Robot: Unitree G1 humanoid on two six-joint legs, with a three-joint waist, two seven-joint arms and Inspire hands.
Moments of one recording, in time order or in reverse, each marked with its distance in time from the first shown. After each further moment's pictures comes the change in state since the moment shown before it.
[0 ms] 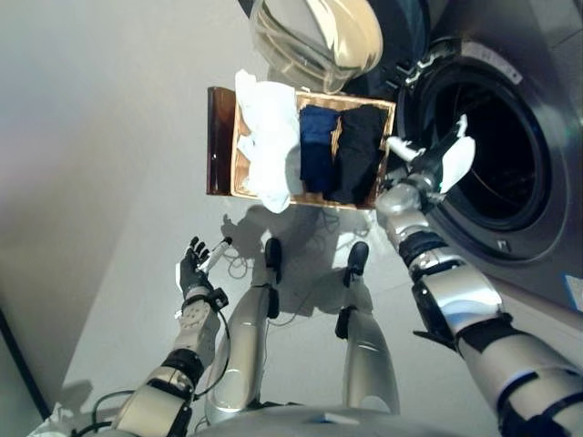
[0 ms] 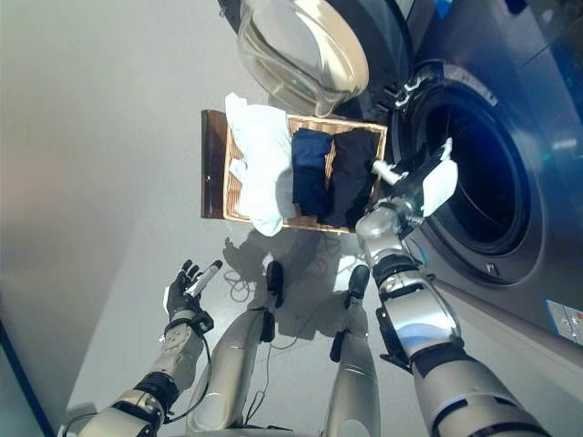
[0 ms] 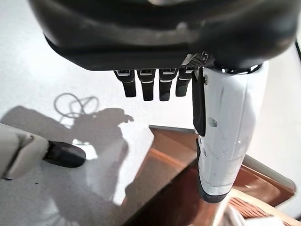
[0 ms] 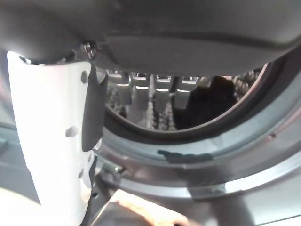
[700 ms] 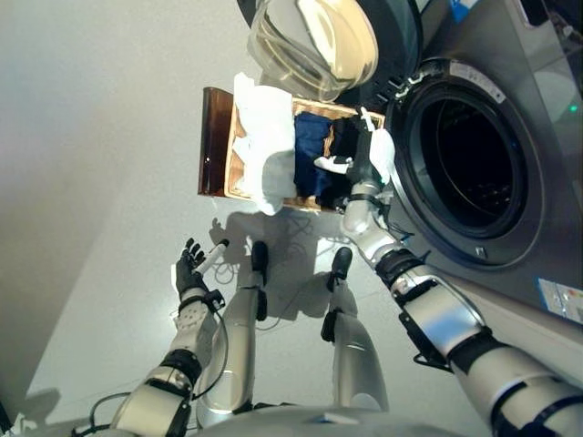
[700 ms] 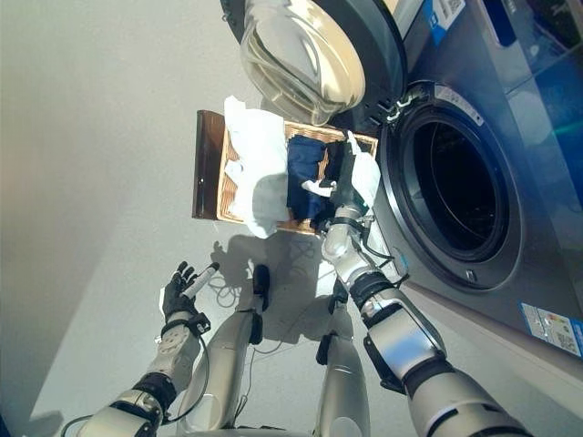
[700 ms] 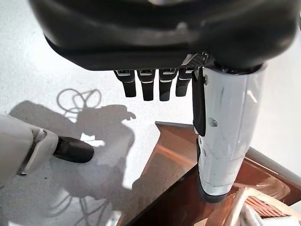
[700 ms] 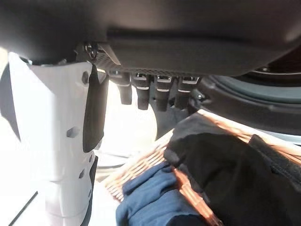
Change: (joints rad) left arm -0.003 -0.001 0.037 0.043 0.063 0.001 0.010; right arm 0.060 0.051 0.226 -0.190 -0.224 0.002 0.182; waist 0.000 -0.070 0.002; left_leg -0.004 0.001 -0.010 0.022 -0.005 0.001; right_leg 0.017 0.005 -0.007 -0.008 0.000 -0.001
